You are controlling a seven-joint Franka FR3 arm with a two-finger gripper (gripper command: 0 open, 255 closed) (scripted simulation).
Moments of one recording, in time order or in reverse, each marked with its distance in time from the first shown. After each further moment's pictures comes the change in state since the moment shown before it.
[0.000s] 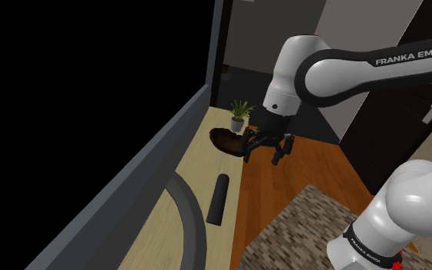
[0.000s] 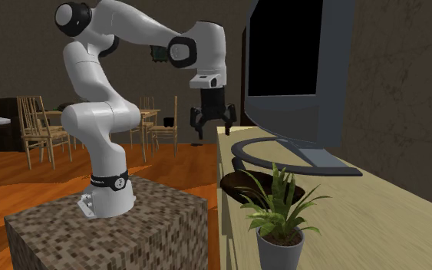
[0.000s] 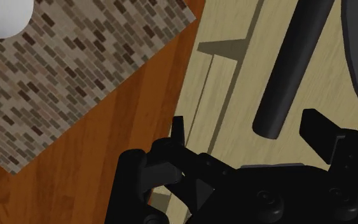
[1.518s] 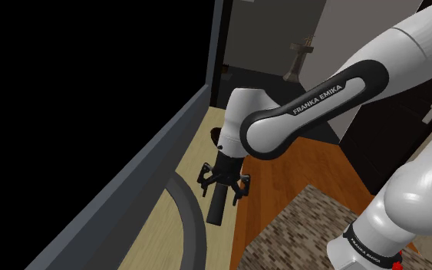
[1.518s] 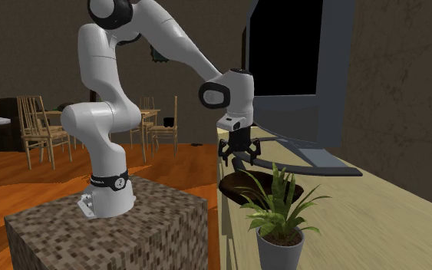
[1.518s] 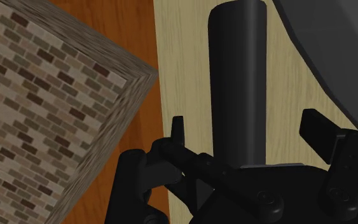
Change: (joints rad) arm -0.041 0.505 0.257 0.099 0.011 0.407 0.470
